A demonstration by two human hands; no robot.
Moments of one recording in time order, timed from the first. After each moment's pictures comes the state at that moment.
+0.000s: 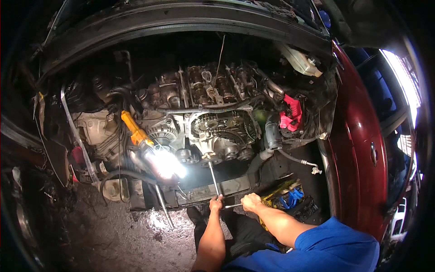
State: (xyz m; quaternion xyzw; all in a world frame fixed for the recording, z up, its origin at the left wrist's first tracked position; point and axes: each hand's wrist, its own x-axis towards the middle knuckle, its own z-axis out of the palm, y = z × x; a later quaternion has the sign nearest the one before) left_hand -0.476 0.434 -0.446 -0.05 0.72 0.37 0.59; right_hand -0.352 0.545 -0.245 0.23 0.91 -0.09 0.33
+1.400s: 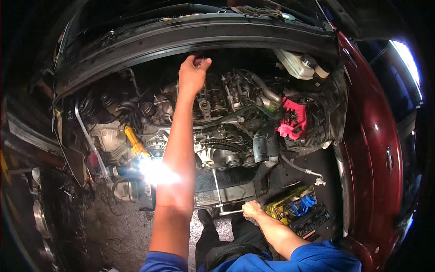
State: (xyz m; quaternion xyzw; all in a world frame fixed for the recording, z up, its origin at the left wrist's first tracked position) left_hand -0.737 0.740 0.077 0.40 0.68 0.61 0.09; right_hand -0.310 0.570 -0.265 0.23 0.91 -0.19 0.28
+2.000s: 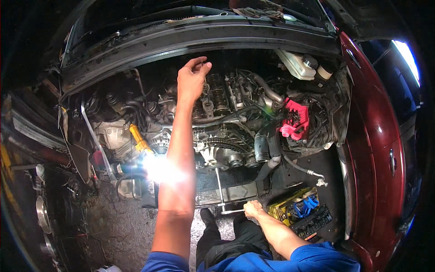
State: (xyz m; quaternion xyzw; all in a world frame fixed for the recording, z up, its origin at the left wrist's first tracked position) left_hand -0.719 0.719 0.089 0.41 0.60 0.67 0.15; right_hand -0.302 0.575 -0.286 0.27 0.88 -0.22 0.33
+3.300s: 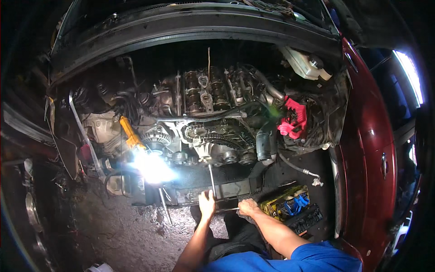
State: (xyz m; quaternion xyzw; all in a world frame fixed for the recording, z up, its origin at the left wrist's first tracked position) left_hand -0.496 0.445 -0.282 0.17 0.89 0.37 0.18; right_hand -0.326 0.566 -0.266 0.22 0.89 -0.19 0.34
